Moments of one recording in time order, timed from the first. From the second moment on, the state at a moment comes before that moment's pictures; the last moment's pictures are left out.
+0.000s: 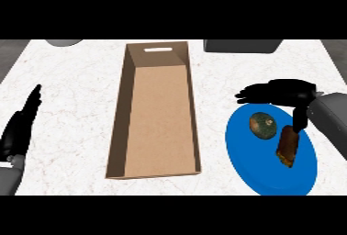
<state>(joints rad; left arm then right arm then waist) -0.15 0.56 -0.09 -1.28 0.02 0.28 0.06 -0.82 -0.65 0.70 -0.70 0.66 0.24 -0.97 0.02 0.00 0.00</state>
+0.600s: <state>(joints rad) -0.08 0.52 -0.05 -1.31 -0.01 0.28 0.04 -0.82 -0.61 0.69 -0.71 0.71 0.23 -0.98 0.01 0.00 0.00</state>
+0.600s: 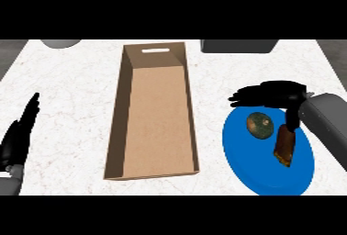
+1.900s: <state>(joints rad) -0.09 0.49 0.01 -1.31 -0.06 0.22 0.05 -0.69 -0.59 0.64 -0.90 0.82 0.21 -0.89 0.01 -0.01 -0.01</state>
